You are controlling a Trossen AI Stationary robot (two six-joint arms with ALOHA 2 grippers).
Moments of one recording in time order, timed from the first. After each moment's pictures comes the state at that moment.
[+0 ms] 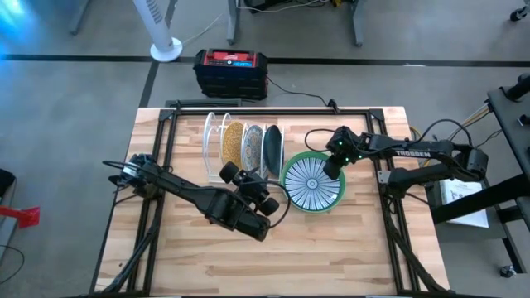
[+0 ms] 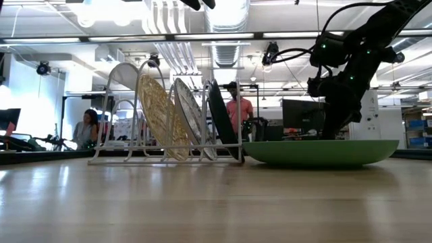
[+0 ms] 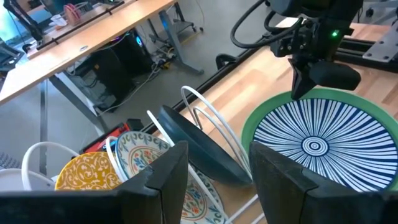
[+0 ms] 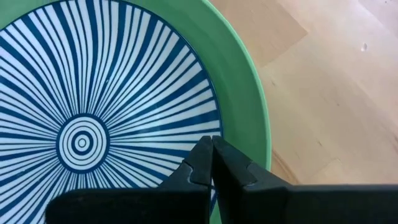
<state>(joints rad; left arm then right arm) -0.42 1.89 1.83 -1.19 -1.15 -0.95 -0.46 1.18 0.53 -0.41 -0.08 0.19</state>
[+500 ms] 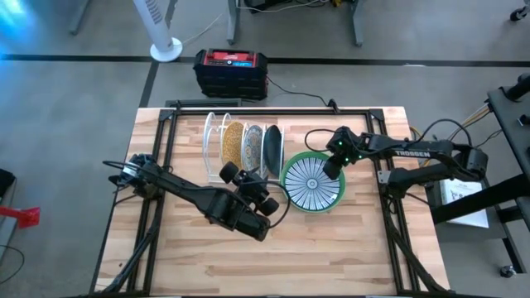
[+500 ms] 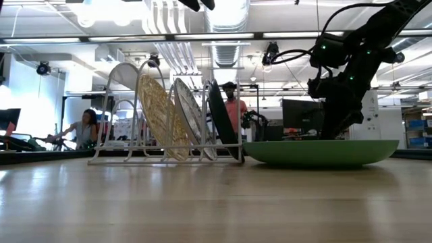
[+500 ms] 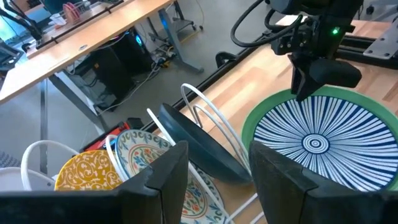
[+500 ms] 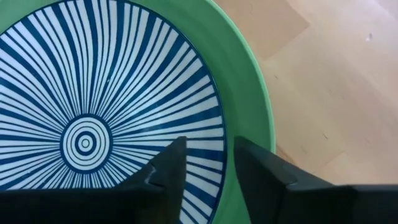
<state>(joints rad) -0.41 1.89 1.82 -1.19 -1.15 -0.95 -0.46 1.19 0.53 -0.41 -0.09 0.23</state>
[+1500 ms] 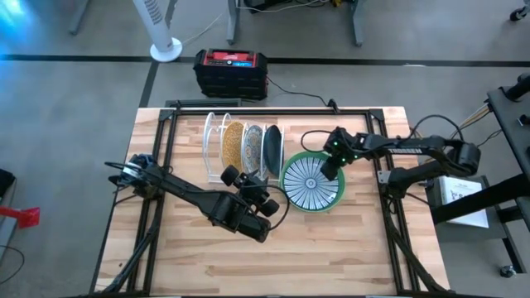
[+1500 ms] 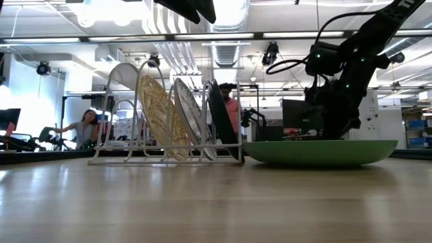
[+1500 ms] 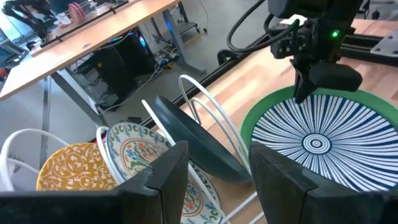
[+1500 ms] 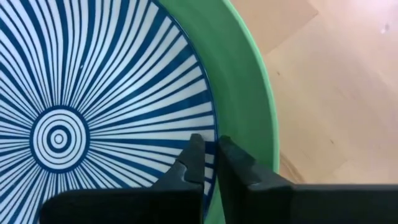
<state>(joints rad) -0.41 1.89 1.73 -1.10 -1.17 -0.98 -0.46 1.29 0.53 -0.38 -0.07 0.19</state>
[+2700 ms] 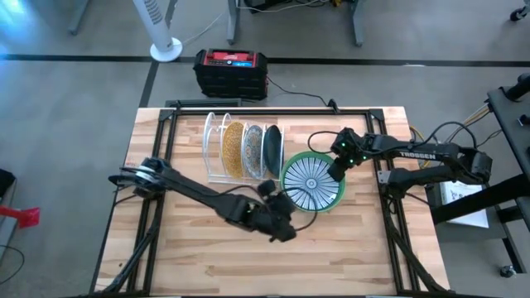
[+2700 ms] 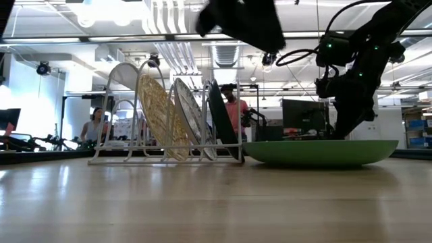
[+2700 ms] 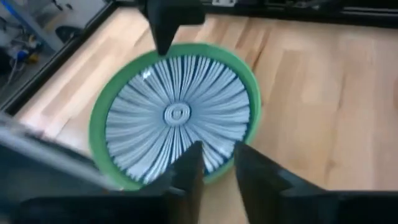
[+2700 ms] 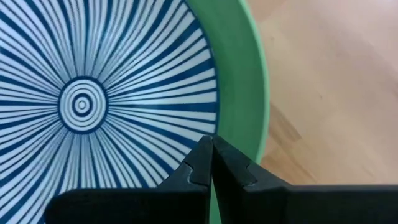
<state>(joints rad) -0.35 2.02 1.68 -0.49 -0.68 -0.43 -0.46 1.12 0.53 -0.55 -0.10 0.24</state>
